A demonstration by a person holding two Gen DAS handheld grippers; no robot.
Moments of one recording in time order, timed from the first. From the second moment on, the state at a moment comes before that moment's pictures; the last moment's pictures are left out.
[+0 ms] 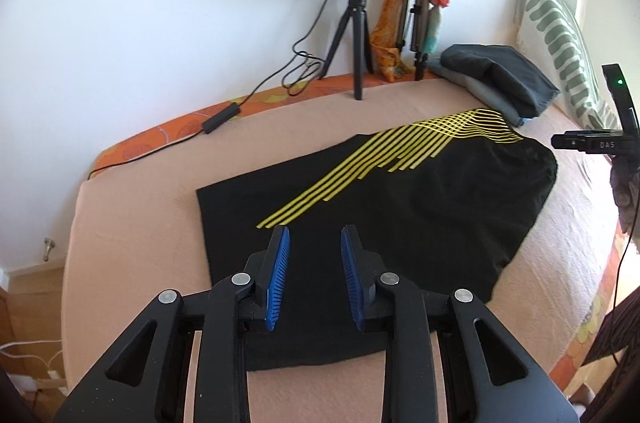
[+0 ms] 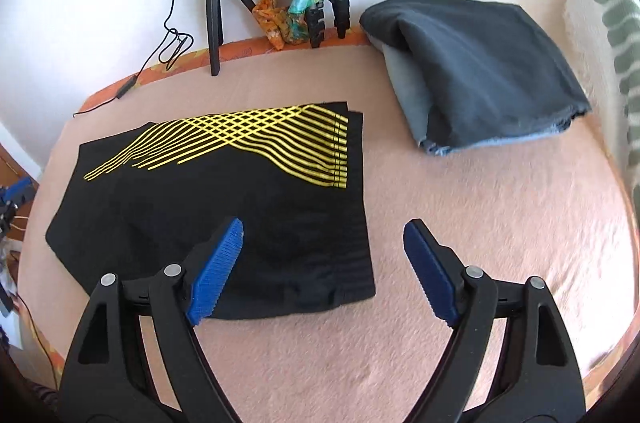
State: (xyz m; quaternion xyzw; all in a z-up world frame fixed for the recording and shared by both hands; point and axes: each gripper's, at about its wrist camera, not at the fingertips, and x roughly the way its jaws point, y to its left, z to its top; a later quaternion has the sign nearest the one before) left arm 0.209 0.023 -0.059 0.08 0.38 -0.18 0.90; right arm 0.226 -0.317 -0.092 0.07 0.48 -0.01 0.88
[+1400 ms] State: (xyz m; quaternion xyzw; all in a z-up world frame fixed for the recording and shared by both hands) left arm 0.159 -0.053 -0.109 0.04 0.46 -0.29 0.84; right arm 0.246 -0.320 -0.126 0.13 0.48 -0.03 0.86
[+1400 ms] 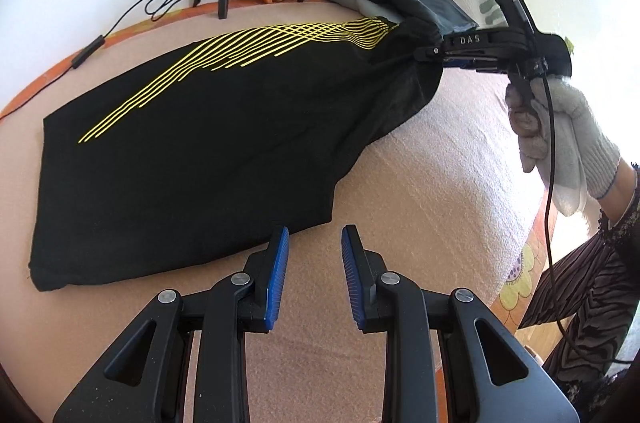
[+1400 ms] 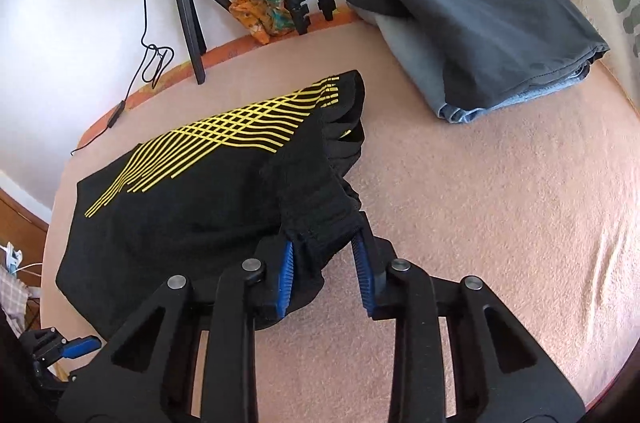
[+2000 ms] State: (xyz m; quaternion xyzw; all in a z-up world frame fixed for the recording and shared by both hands) left arm 0.161 0.122 -0.136 -0.34 0.50 -0.09 0.79; right arm 0.194 -0.324 -0.096 0.13 0.47 -0.04 0.87
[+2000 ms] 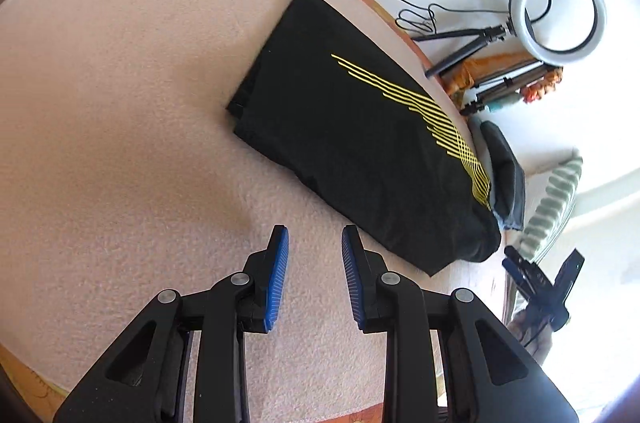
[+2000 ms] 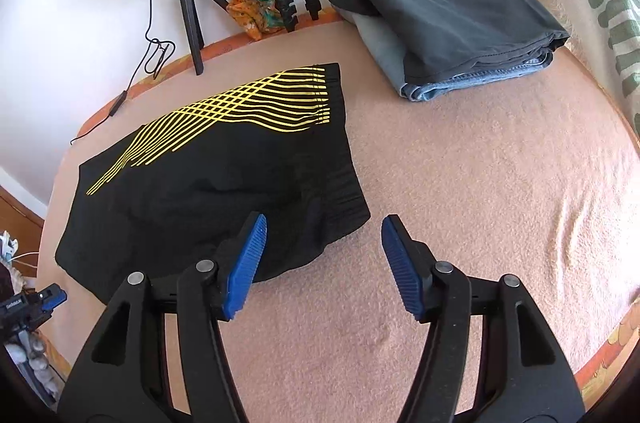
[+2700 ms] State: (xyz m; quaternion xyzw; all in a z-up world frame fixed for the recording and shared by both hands) left arm 0.194 0.128 -0.144 -0.44 0.44 -0.03 0.78; right arm 0.177 -0.282 -0.060 0.18 0.44 0.07 0.88
